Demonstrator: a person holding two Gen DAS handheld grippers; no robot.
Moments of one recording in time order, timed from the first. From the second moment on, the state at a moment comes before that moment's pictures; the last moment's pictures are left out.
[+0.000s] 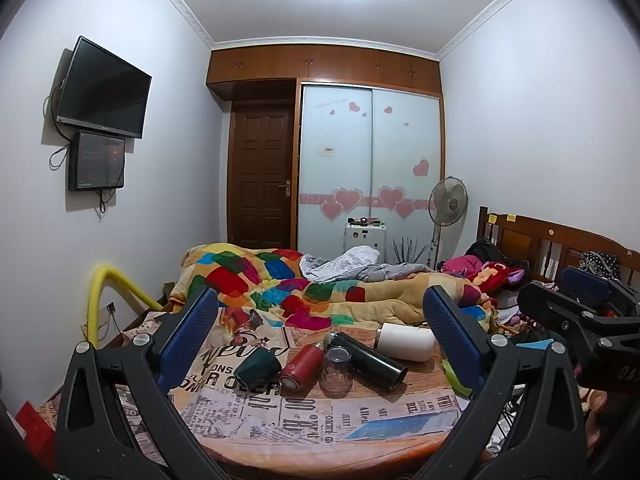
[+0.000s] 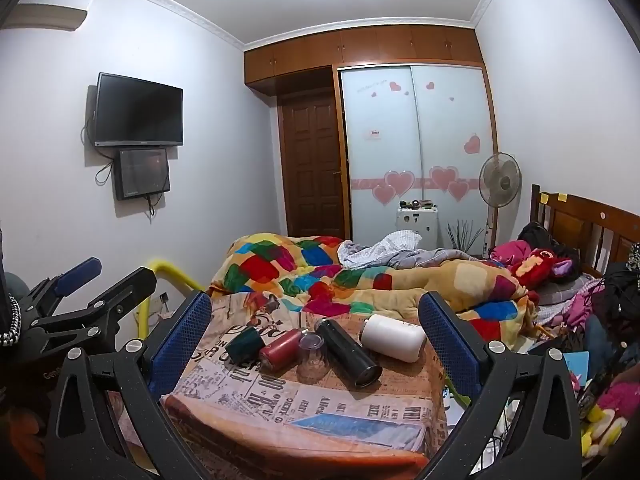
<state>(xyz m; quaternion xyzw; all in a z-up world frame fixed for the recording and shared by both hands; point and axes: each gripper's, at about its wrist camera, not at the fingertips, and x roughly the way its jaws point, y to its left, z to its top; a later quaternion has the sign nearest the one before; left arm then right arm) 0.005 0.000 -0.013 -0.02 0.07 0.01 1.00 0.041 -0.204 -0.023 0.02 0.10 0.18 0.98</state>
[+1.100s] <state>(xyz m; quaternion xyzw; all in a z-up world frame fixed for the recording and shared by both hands) 0.007 -0.002 -0.013 -0.02 0.07 0.02 1.00 0.043 -0.206 -0.021 0.01 0.11 0.18 0.98</state>
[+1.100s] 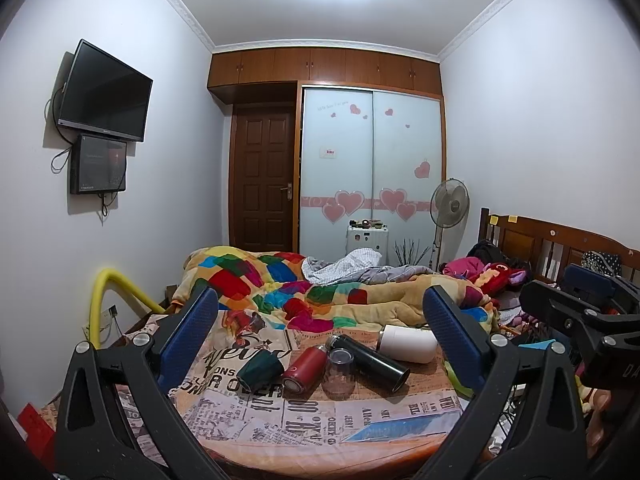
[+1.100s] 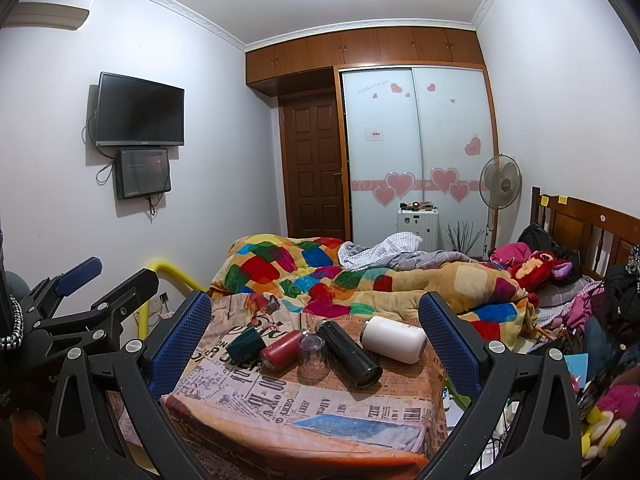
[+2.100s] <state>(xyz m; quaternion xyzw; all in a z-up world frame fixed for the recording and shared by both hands) 0.023 0.005 -0.017 -0.03 0.08 0.02 1.00 0.055 -0.200 -0.033 0.01 0.12 0.18 0.98</state>
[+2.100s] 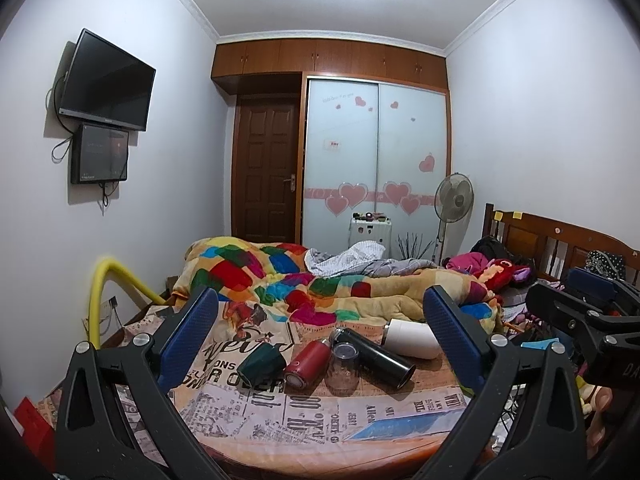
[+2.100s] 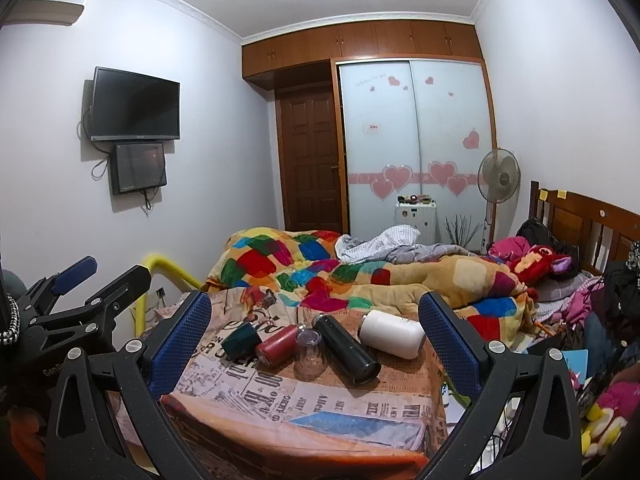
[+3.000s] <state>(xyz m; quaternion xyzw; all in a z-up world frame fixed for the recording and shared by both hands) 0.279 0.131 -0.212 -0.02 0.40 0.04 0.92 0.160 -0.191 -0.102 0.01 0.27 0.14 0.95</state>
